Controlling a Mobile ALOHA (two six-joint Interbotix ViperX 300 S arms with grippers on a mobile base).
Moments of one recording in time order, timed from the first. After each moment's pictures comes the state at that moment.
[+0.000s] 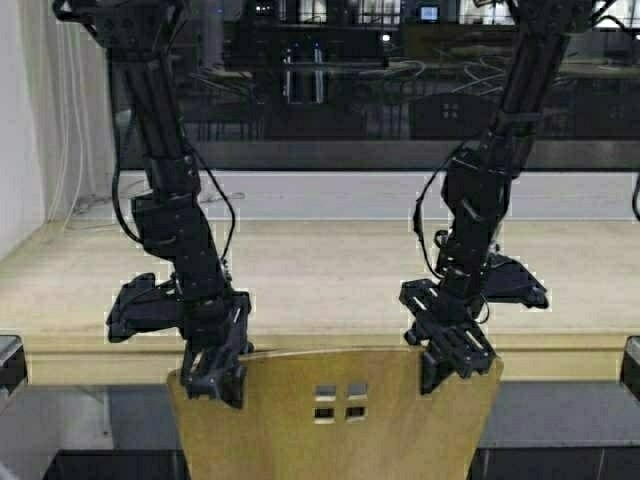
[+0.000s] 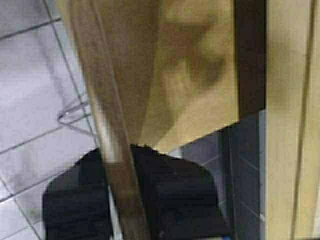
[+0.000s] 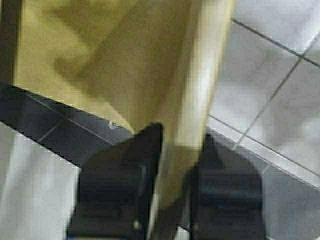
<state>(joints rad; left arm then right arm) -0.49 0.93 0.36 -0.78 -0.38 -1.05 0.35 0.93 0.29 0.85 0.02 0.58</state>
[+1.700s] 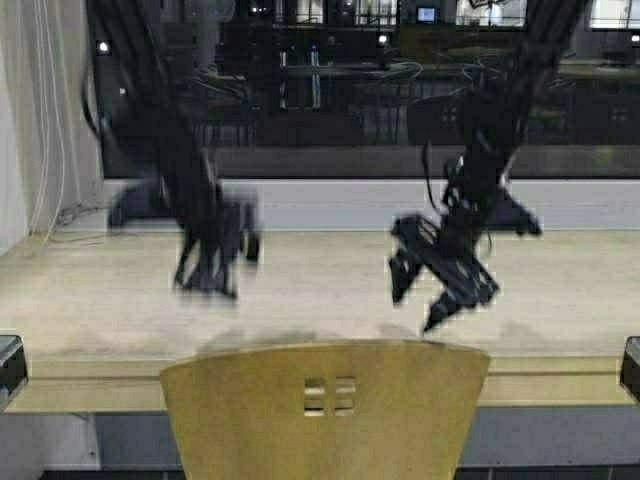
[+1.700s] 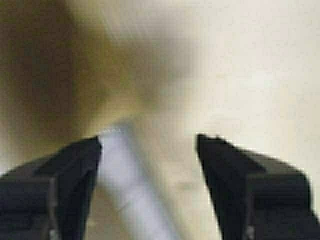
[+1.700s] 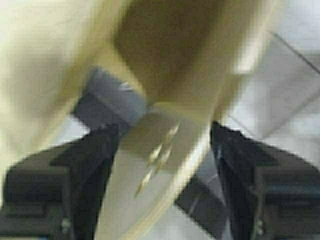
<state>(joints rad) -0.46 0.53 0.49 -0.73 -0.34 -0.84 0.33 0.64 0.37 0.83 0.13 0.42</state>
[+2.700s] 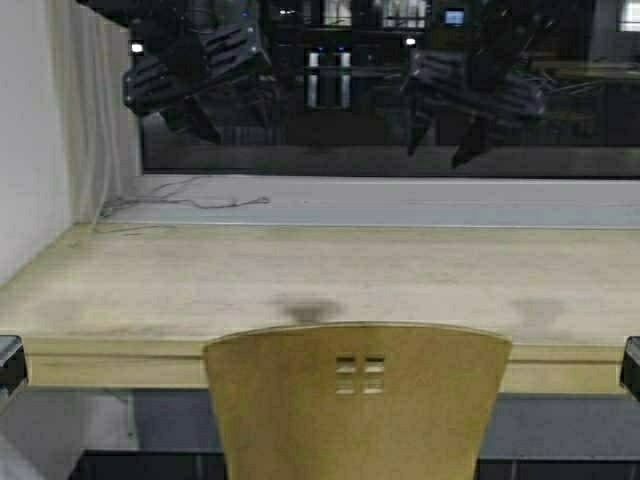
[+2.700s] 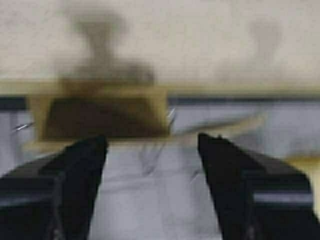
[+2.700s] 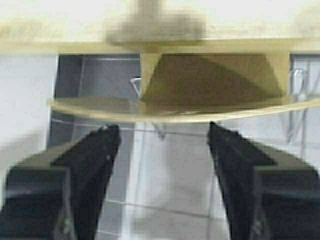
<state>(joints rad) -0.52 -0.09 0.75 -0.12 -0.02 -0.28 0.34 0.02 0.66 0.38 0.15 -0.08</state>
